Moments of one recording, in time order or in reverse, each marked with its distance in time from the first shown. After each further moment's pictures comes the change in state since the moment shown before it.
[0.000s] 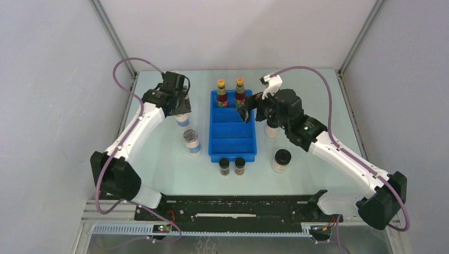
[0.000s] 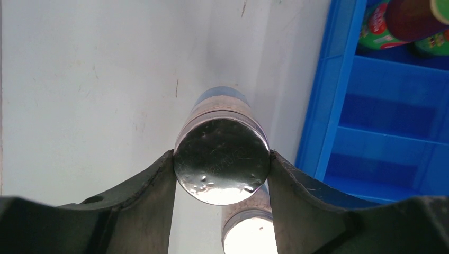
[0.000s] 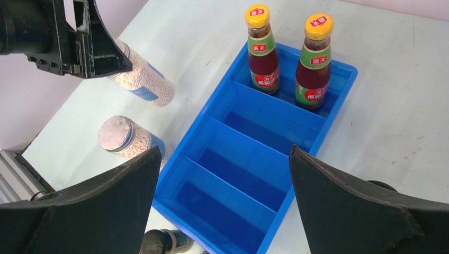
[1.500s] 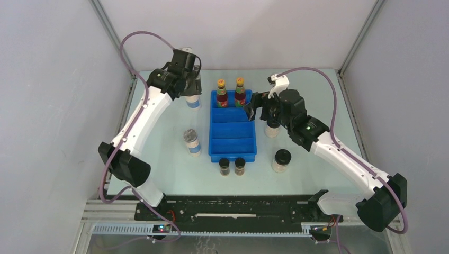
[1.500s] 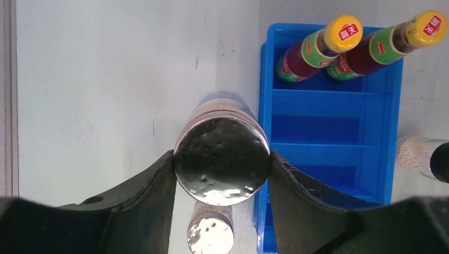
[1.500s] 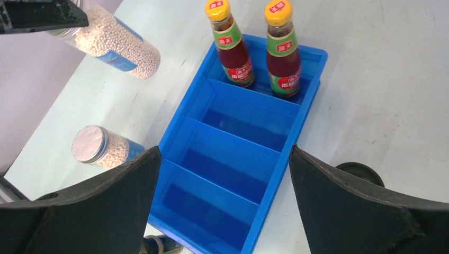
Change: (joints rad) left arm -0.107 0.169 0.446 -0.152 -0.022 0.048; right arm -0.058 -0.010 -0.042 0.000 0.030 0.035
